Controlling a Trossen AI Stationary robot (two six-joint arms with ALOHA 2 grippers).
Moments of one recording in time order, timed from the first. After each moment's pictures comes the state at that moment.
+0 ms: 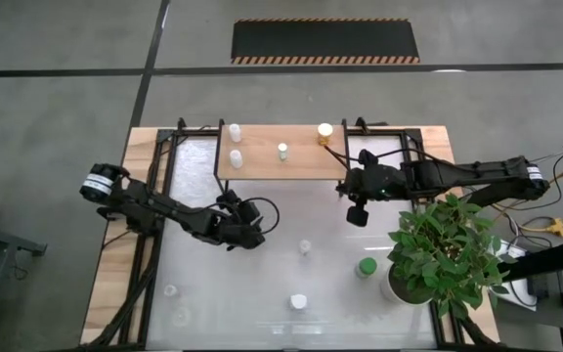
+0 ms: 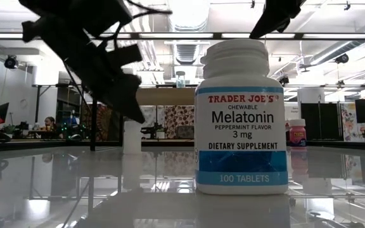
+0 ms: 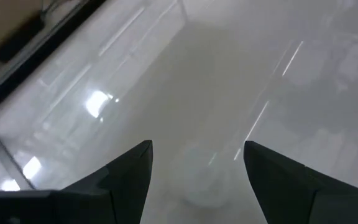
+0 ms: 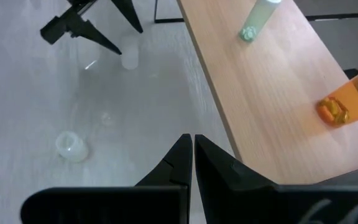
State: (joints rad) left arm -0.24 1.57 0.80 -0.23 -0.76 -0.57; right arm 0.05 1.16 1.11 -0.72 0.28 0.10
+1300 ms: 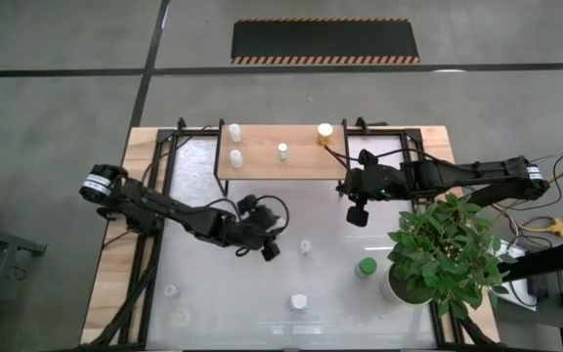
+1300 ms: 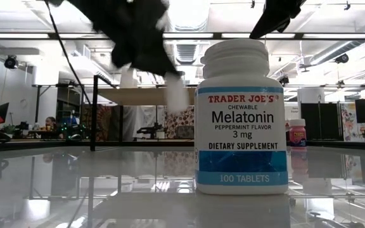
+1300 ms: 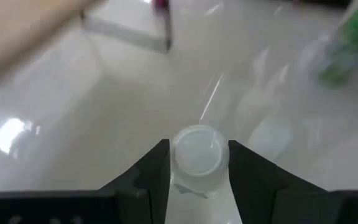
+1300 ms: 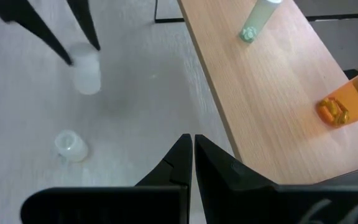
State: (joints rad) left arm -0.27 1.57 1.02 -0.14 -0.57 -0.45; right arm 0.05 1.16 1.11 -0.72 0.28 0.09
